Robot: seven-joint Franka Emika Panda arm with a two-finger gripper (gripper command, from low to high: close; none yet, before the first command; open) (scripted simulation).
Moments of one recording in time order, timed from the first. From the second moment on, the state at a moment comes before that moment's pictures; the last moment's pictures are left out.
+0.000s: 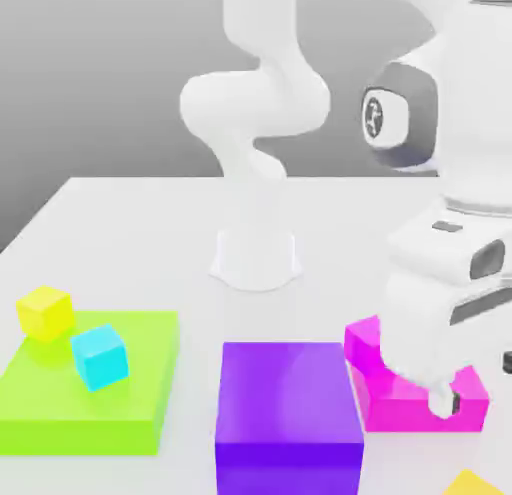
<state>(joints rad) 0.22 0.28 0.13 -2.15 -0.08 2.54 0.57</state>
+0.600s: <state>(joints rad) 0.28 0.54 0.13 -2.11 -0.13 2.64 0.56</state>
